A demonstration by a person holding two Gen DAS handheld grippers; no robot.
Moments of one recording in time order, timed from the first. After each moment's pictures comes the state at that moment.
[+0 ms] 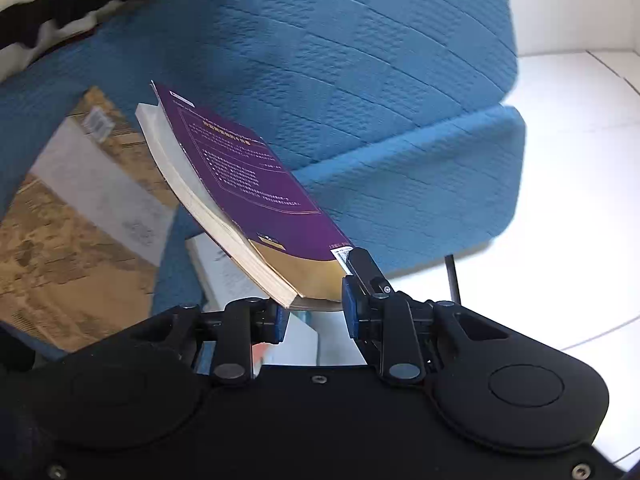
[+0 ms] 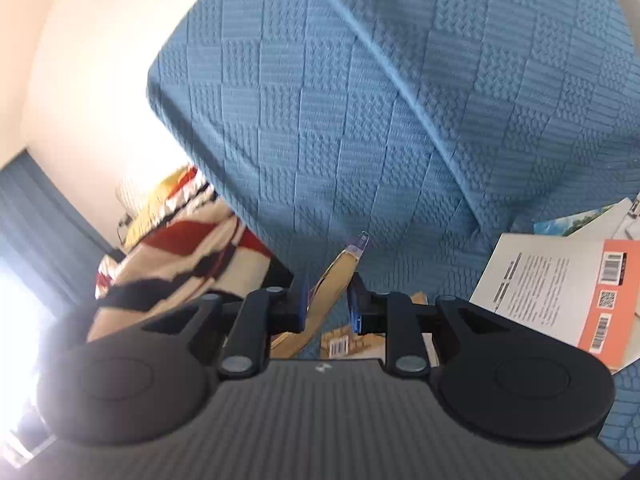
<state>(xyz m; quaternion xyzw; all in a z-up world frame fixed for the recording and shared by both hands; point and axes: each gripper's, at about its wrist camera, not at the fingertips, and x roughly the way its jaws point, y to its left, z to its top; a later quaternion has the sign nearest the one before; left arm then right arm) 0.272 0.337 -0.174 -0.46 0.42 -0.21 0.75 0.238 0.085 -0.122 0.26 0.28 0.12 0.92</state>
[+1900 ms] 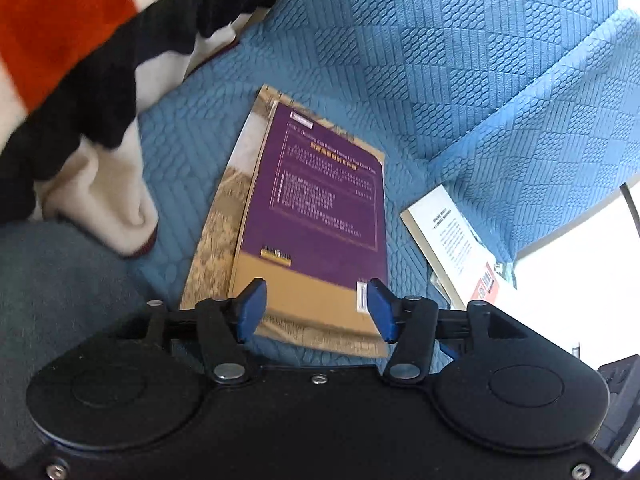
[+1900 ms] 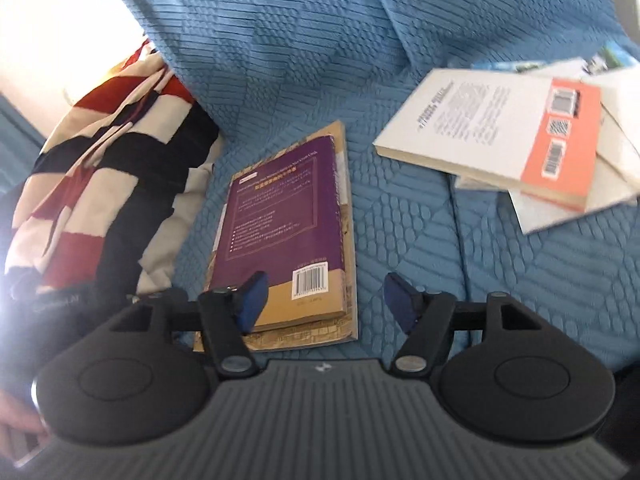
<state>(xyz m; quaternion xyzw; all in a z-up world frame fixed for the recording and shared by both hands) 0.234 0.352 -0.233 -0.24 0.49 -0.05 0.83 0.190 0.070 -0.227 0.21 0.43 0.11 0.87</state>
